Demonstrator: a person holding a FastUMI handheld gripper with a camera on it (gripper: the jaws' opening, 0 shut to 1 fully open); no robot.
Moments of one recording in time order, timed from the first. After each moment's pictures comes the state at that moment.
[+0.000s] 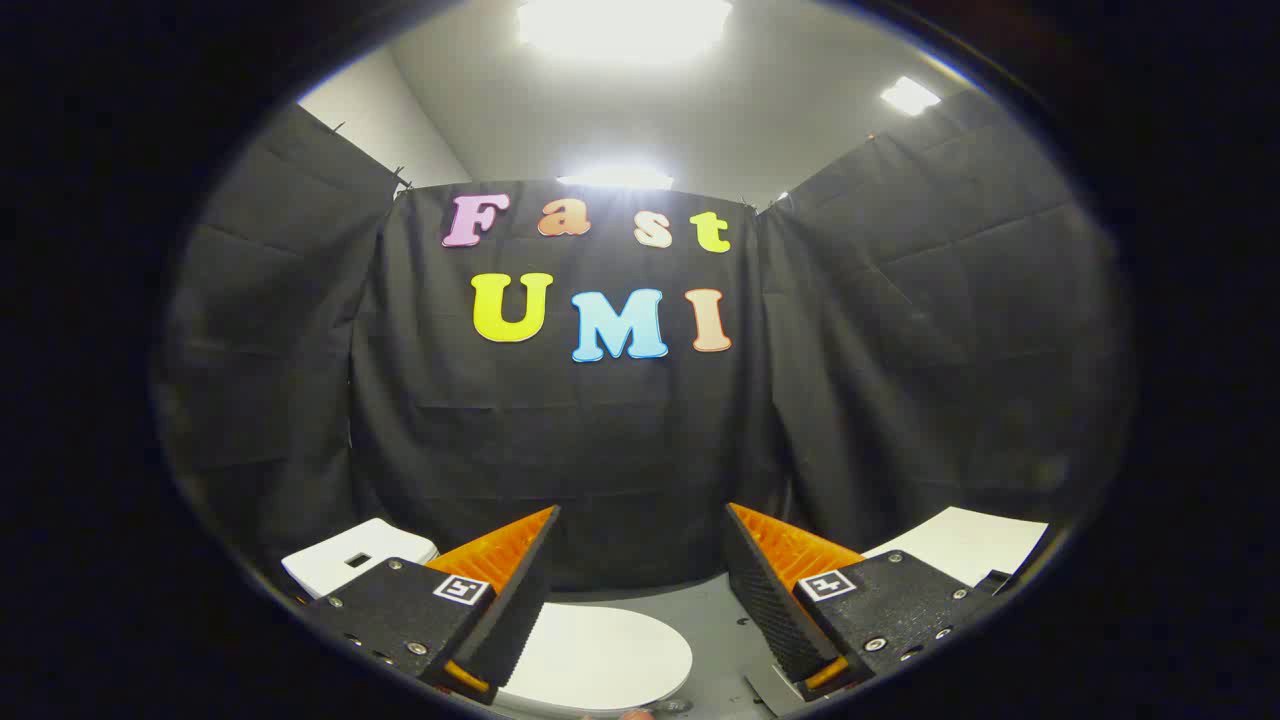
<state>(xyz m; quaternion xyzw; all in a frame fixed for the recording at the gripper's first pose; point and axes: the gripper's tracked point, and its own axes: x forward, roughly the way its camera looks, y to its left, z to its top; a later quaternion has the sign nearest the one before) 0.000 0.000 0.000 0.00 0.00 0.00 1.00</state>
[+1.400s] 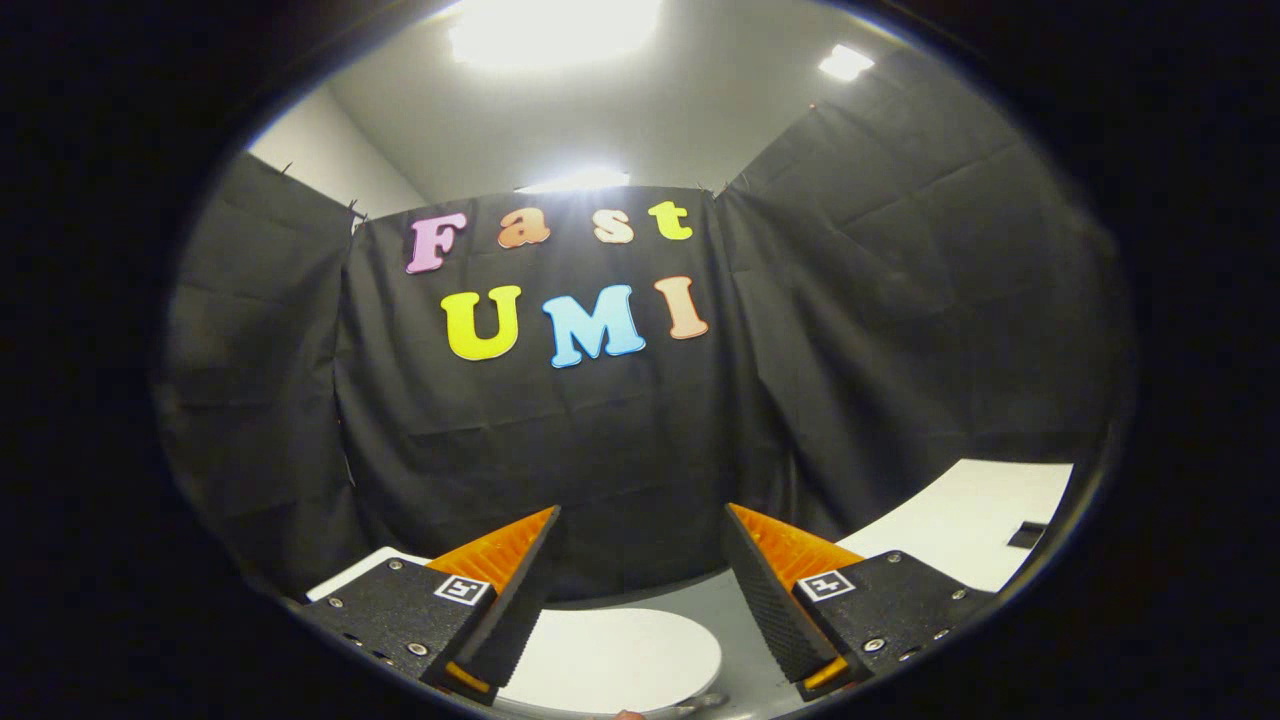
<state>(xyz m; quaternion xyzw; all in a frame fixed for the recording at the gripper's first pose) 0.010 -0.012 -0.025 0.12 0.01 0.02 0.99</state>
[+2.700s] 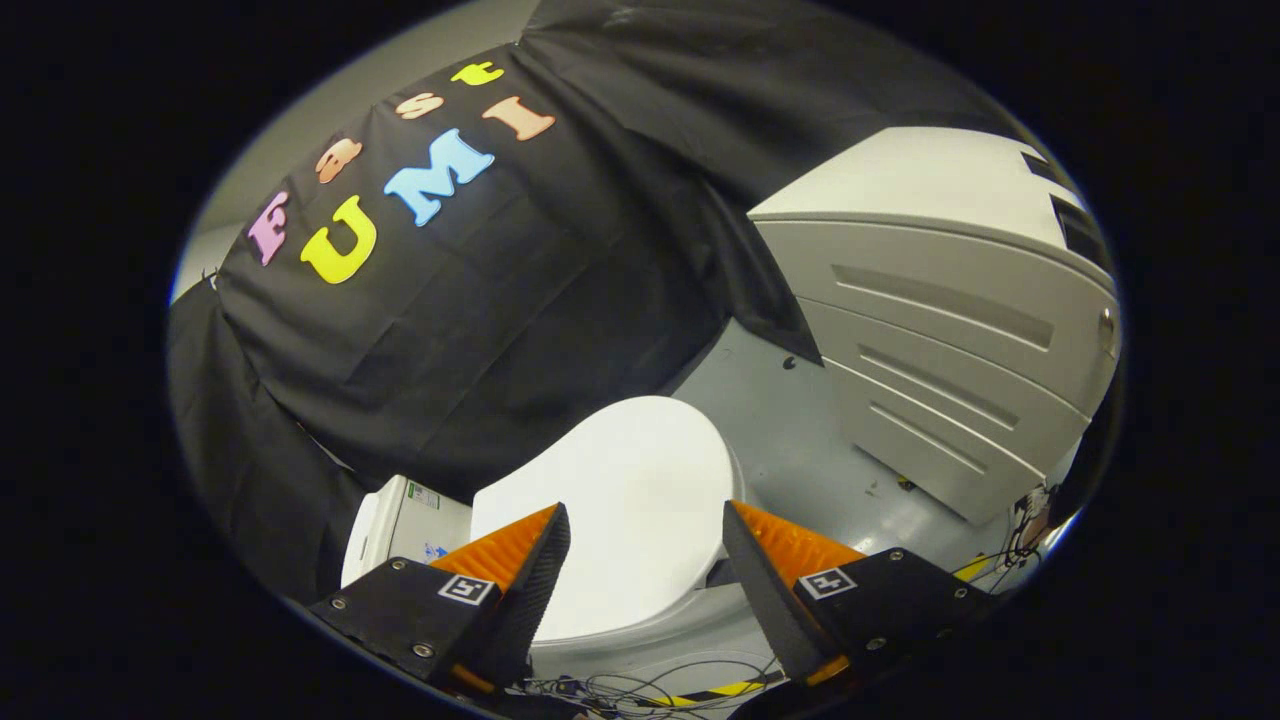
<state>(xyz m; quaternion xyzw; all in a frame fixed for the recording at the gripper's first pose) 0.008 -0.044 -0.348 0.34 0.29 -0.06 0.89</state>
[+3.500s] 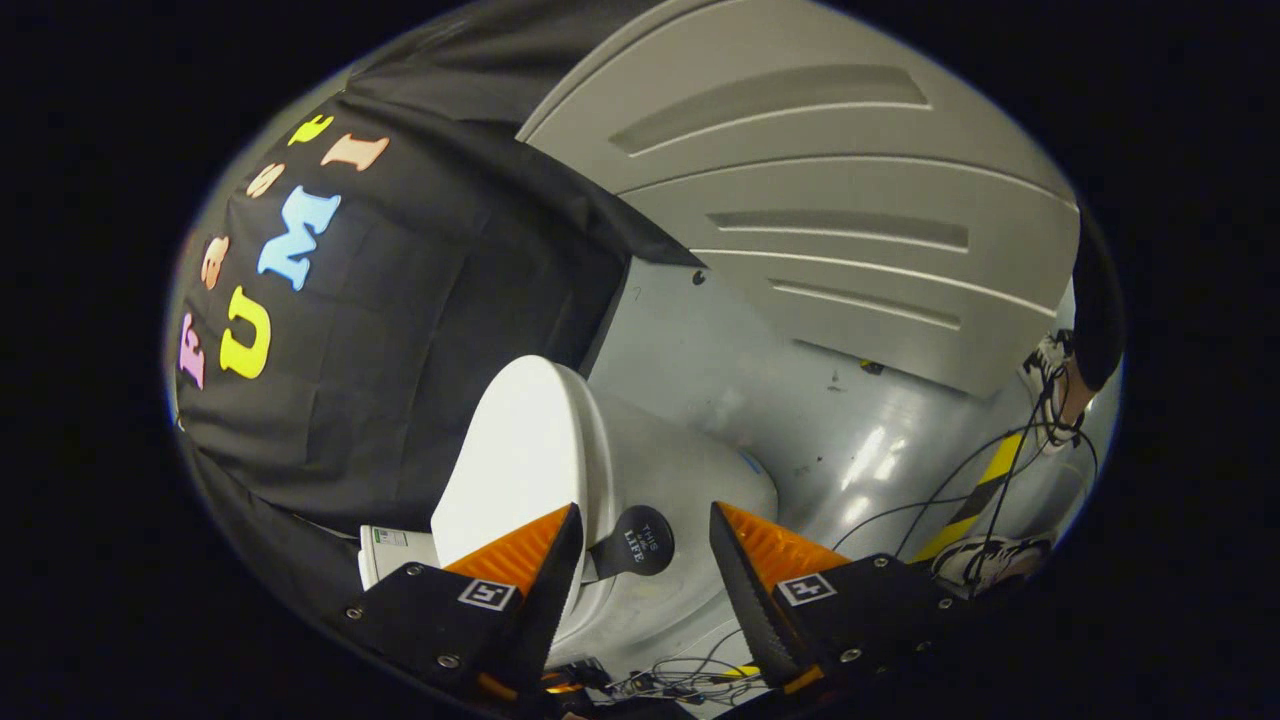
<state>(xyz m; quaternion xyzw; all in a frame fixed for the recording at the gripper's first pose) -0.024 -0.057 -0.474 0.50 0.35 -0.12 0.78</state>
